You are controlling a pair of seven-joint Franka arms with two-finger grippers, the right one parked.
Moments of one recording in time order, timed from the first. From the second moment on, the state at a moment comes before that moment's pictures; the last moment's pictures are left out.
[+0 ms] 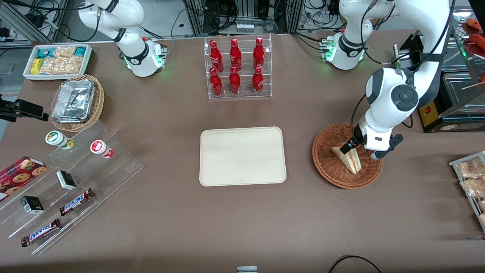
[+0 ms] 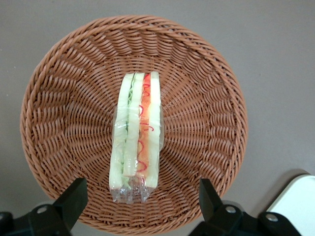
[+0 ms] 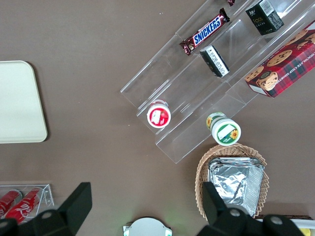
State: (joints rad) arm -0.01 0.13 -0.19 -2.23 0.00 2.37 -0.84
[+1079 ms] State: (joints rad) arm -0.01 0.26 -0.18 -2.22 0.04 2.45 -0.85
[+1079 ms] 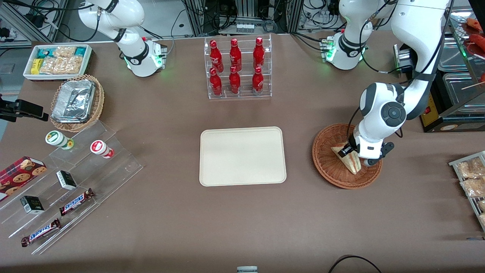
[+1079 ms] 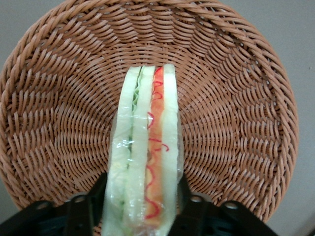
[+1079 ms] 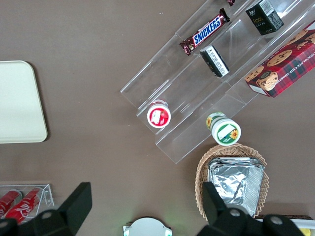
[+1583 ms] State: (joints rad) arm -0.01 0.25 -0.19 -1.99 0.04 2.14 -0.83
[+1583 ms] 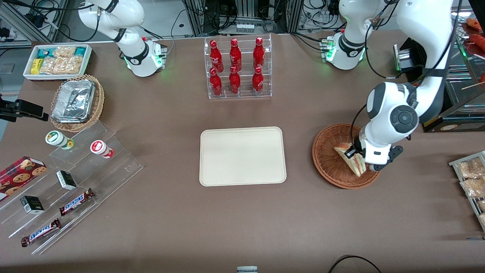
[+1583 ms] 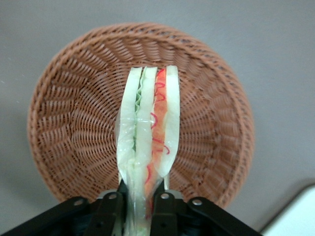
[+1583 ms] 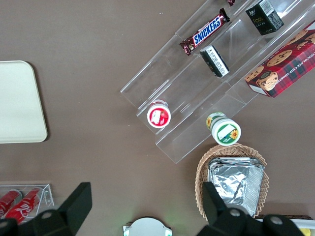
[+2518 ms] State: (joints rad) arm -0.35 0.48 -0.20 -1.64 0.04 1.99 -0.82
